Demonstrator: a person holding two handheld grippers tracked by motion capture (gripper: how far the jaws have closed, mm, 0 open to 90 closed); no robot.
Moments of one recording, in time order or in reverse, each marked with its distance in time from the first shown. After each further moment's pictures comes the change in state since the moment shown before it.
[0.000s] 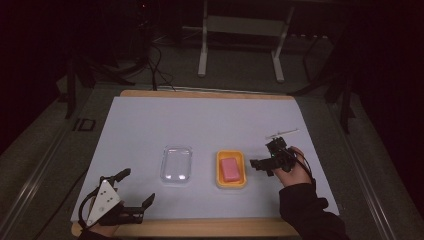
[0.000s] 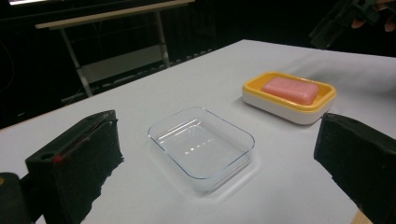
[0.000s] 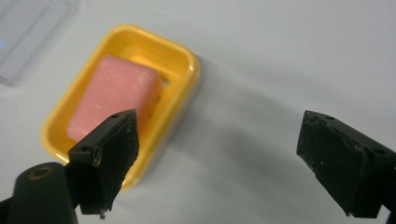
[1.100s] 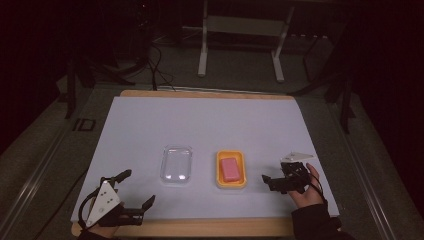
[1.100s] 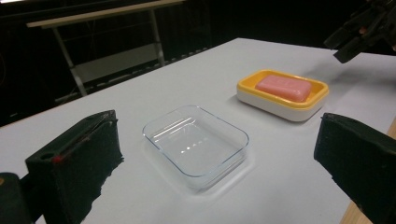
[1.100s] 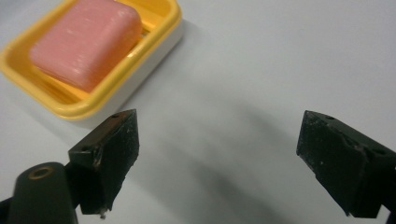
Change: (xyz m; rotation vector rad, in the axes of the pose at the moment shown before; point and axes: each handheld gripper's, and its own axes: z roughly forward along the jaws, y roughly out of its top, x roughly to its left) left arm -0.001 0.000 -0.002 0.002 -0.025 0.002; right arm -0.021 -0.068 -0.001 -0.154 -0.020 -0.138
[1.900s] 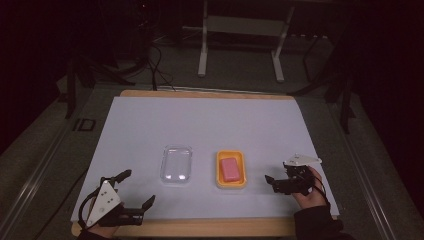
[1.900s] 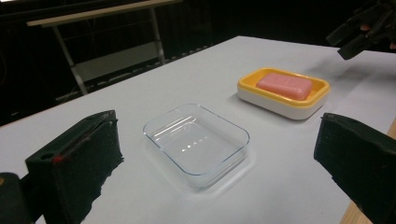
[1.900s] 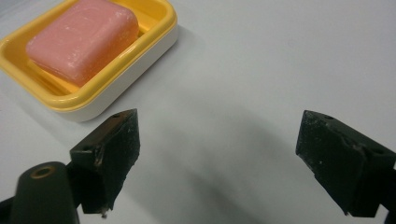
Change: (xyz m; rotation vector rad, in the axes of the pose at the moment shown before) left arm 0.000 0.000 0.000 0.010 0.006 0.006; right arm -0.007 -0.010 -0.003 -0.059 0.005 -0.039
